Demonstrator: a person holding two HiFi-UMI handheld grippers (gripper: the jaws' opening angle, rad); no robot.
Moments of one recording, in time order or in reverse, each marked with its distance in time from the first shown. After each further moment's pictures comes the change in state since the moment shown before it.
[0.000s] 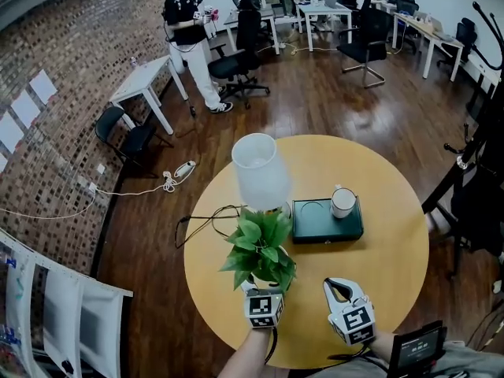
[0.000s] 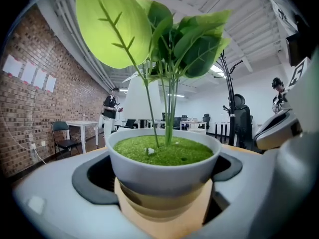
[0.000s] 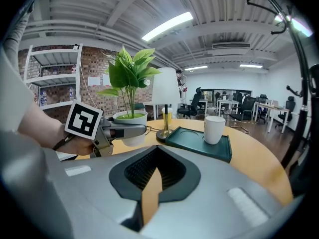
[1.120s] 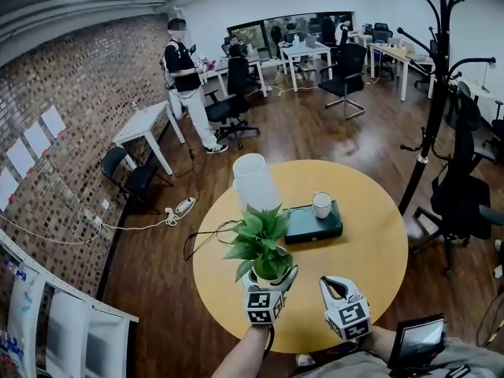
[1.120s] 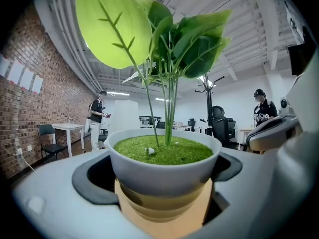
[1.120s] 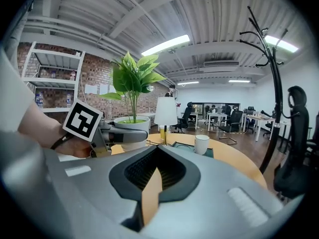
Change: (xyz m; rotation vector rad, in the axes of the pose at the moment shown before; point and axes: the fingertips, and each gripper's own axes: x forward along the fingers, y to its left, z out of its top) left arm -0.079 -0.049 0.056 0.027 -0.039 -0.159; right arm -0.096 0.056 0.028 -0.008 -0.145 -0.119
